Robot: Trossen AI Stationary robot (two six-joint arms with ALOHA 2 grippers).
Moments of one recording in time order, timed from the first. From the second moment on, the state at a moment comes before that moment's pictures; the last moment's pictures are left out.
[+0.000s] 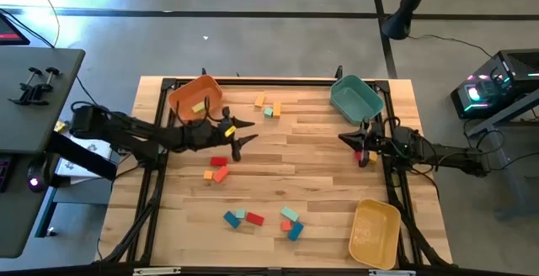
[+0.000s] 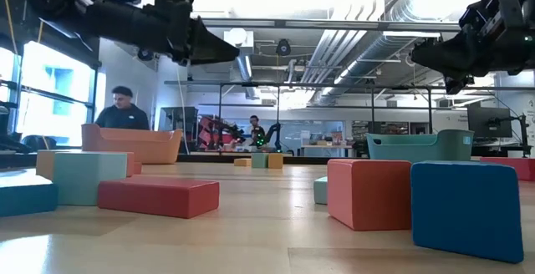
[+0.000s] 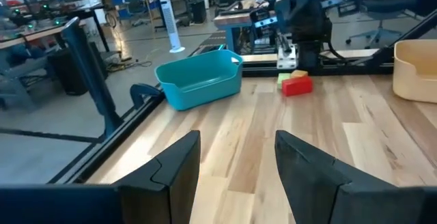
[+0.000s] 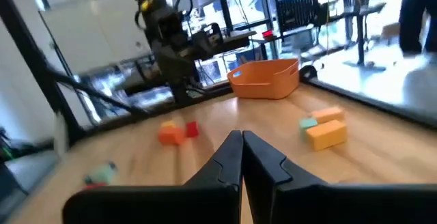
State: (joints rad) left arm 0.05 1.33 0.44 0.76 -0.26 0.12; right arm -0.12 0.03 0.01 0.03 0.08 0.28
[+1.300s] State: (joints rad) left arm 0.46 1.43 0.56 0.96 -0.27 0.37; right arm -0.47 0.97 0.33 0.51 0.19 0.02
